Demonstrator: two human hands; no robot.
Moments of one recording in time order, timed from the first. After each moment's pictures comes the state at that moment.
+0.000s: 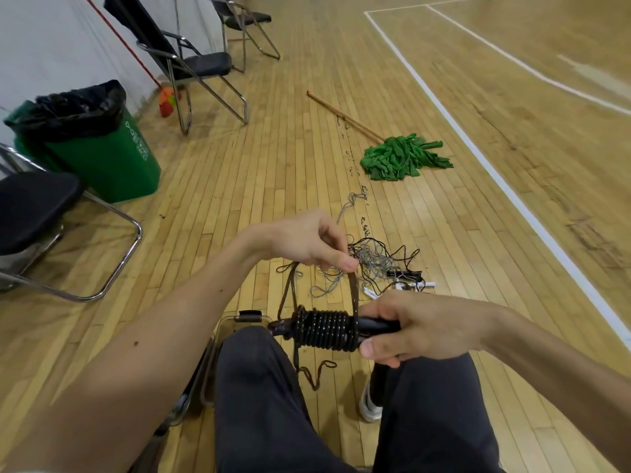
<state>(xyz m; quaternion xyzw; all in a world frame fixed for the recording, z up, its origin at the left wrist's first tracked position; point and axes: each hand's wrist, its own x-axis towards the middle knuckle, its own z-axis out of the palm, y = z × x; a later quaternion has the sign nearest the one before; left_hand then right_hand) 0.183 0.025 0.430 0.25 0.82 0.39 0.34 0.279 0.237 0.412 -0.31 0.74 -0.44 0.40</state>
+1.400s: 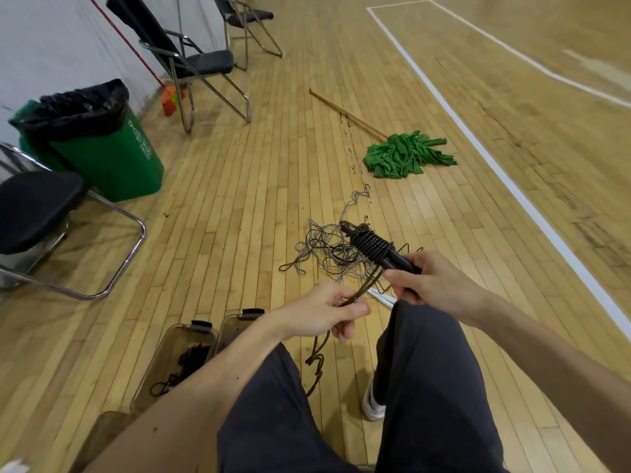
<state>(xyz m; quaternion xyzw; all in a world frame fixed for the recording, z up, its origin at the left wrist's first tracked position) 0.249 0.037 0.342 0.15 0.78 0.49 0.35 0.244 0.259 0.363 -0.05 0.78 -0.59 0.21</state>
